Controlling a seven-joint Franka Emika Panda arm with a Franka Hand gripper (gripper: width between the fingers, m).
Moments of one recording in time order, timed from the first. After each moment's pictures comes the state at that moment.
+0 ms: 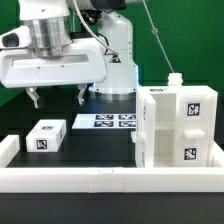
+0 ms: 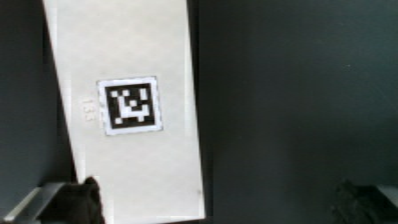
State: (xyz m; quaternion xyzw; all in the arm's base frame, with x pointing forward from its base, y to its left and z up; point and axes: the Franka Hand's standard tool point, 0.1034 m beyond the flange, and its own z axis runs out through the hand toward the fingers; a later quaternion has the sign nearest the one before) arm 0.480 -0.114 0.078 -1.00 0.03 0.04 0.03
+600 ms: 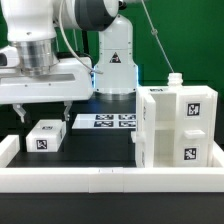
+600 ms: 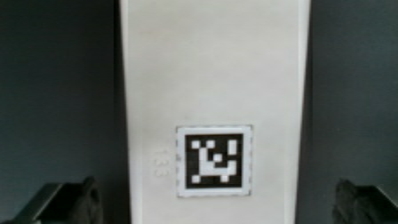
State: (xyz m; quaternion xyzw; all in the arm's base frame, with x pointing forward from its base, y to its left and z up) arm 0.466 -0.144 0.041 -1.00 -0.01 0.05 0.02
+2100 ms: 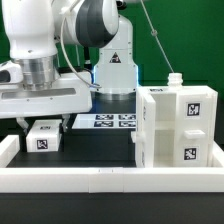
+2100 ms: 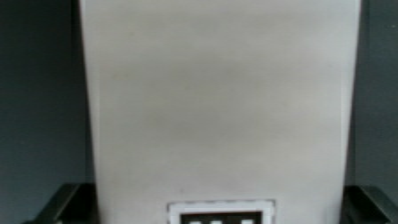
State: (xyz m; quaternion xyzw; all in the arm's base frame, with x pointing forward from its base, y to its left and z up) arm 0.456 -0.150 0.012 -1.00 -0.05 0.05 0.02
